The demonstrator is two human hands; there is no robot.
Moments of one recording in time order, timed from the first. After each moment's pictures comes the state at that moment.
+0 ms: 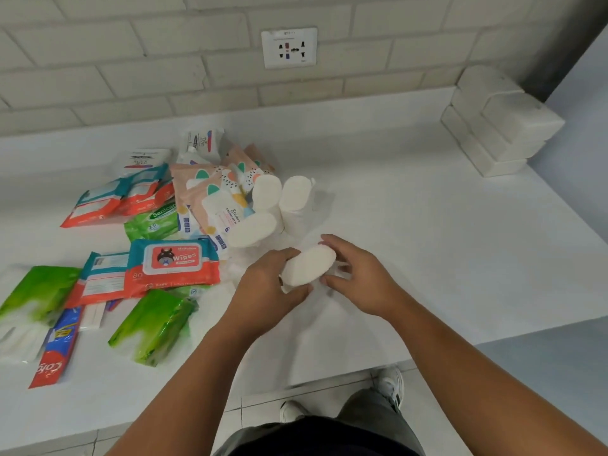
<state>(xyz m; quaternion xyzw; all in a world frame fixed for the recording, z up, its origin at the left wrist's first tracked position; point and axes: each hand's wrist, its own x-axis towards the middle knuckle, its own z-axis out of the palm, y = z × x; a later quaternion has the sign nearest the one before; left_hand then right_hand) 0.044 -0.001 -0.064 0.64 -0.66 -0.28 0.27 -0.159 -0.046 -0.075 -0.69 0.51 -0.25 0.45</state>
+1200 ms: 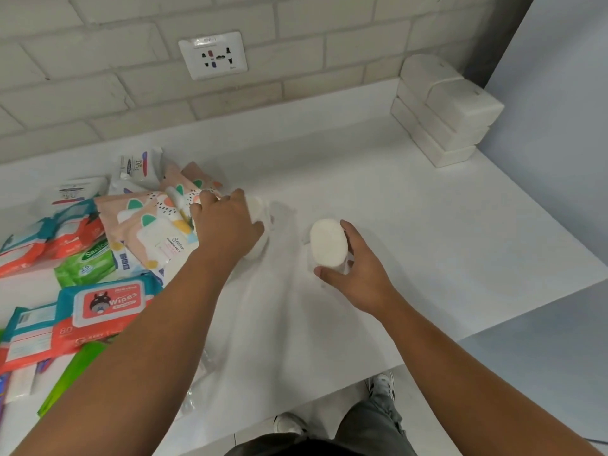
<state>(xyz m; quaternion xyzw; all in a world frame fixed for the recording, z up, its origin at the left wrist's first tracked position) 0.003 -0.157 -0.035 0.74 -0.67 -0.01 0.01 -0.226 -0.071 -0.086 -0.57 0.58 -0.36 0.45</state>
